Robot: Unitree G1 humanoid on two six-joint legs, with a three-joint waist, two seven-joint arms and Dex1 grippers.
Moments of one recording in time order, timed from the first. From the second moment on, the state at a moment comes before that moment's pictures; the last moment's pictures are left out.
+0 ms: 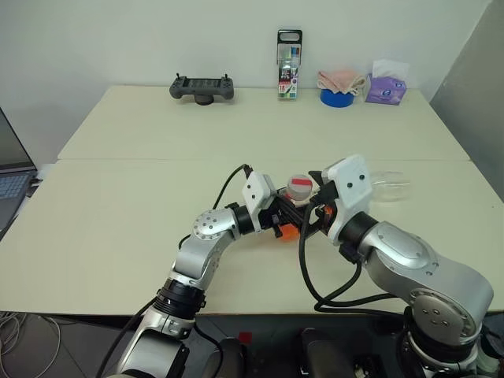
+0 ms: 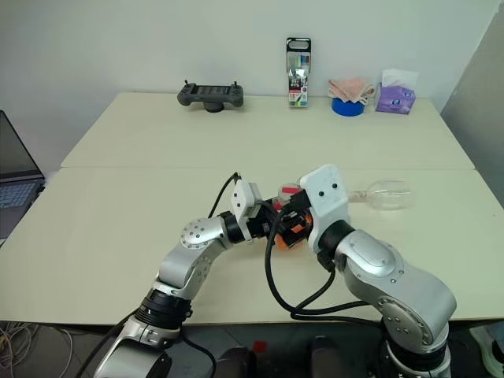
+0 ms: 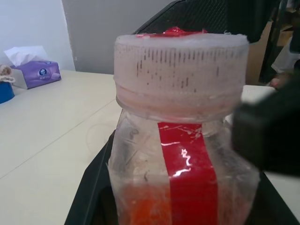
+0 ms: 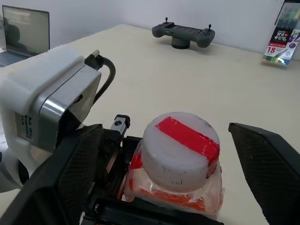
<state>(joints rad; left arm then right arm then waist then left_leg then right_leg) -0.48 0.22 -0.23 0.05 -0.31 0.13 -0.84 -0.44 -0.25 0.08 -0.92 0.60 1.23 -0.09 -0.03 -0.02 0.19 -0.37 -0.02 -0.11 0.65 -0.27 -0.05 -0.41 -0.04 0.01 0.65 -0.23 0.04</state>
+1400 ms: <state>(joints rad) -0.50 0.20 -0.19 0.09 -0.28 0.10 -0.84 -0.46 -0.19 0.08 -0.90 0.50 1.26 -0.05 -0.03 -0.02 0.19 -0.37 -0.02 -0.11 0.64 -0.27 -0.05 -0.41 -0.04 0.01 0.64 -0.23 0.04</state>
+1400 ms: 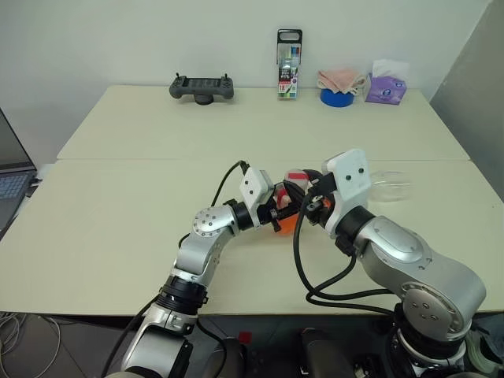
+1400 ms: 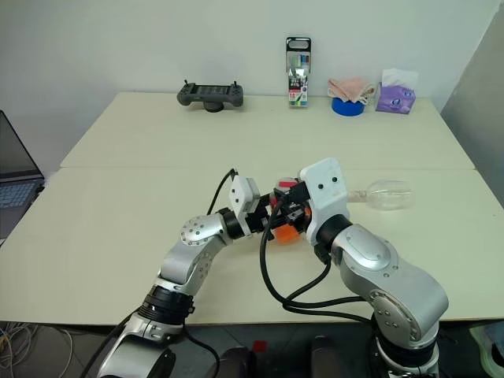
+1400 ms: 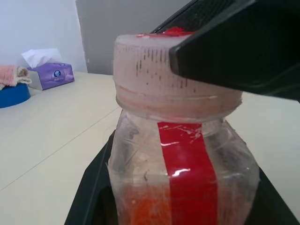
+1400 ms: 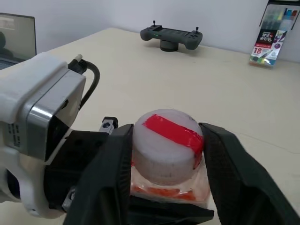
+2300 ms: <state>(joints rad) -0.45 0.25 -0.27 -0.08 -0.34 0.17 -1.01 -0.69 -0.81 0.05 -0.42 0.75 0.92 1.13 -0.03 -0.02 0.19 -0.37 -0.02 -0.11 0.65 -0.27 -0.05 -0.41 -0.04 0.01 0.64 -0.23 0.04</state>
